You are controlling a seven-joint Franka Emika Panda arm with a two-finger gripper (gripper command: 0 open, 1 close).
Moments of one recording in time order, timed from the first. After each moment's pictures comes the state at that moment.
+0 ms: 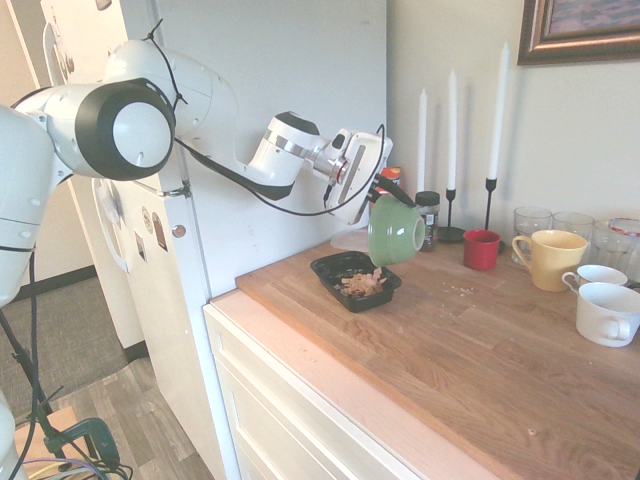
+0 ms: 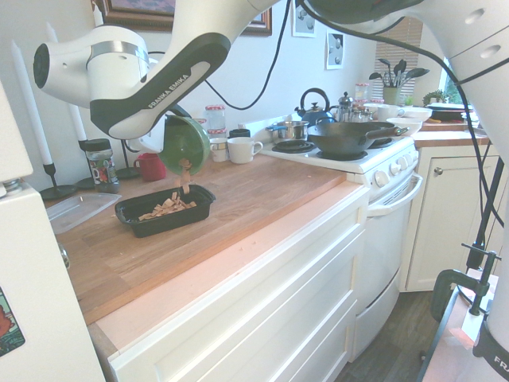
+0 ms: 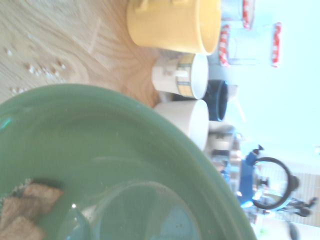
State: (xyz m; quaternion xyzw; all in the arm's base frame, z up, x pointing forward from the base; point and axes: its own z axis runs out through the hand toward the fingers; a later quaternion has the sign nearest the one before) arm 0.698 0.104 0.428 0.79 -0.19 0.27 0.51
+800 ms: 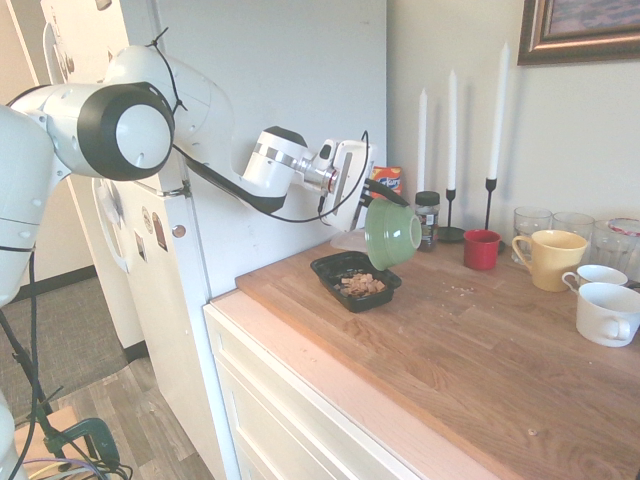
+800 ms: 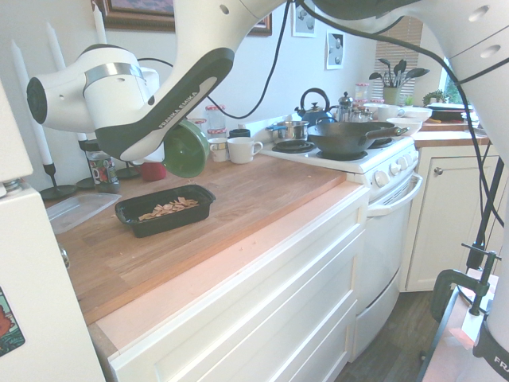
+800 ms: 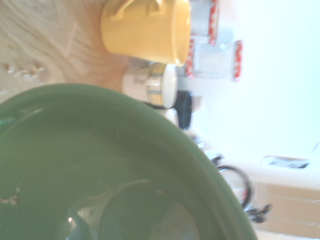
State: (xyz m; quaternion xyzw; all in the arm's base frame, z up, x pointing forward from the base) arm 0.686 0.122 0.412 0.78 -0.19 0.29 0.53
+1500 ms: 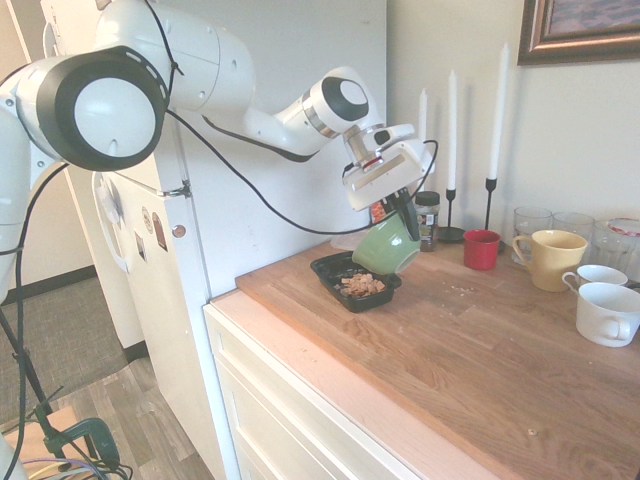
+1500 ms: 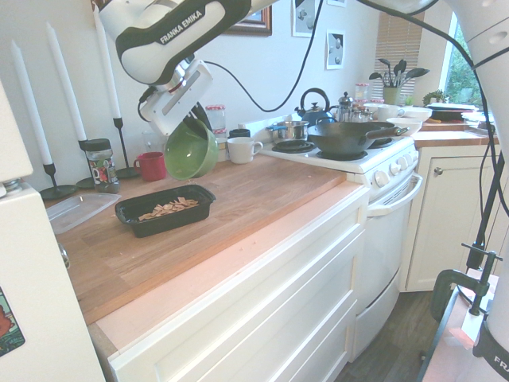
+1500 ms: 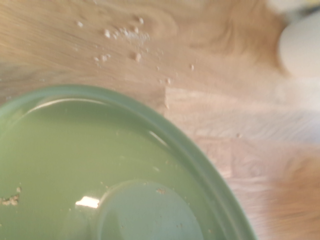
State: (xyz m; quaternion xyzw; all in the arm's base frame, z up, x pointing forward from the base) arm 0.686 -0.042 0.475 0.89 -0.38 0.10 0.21
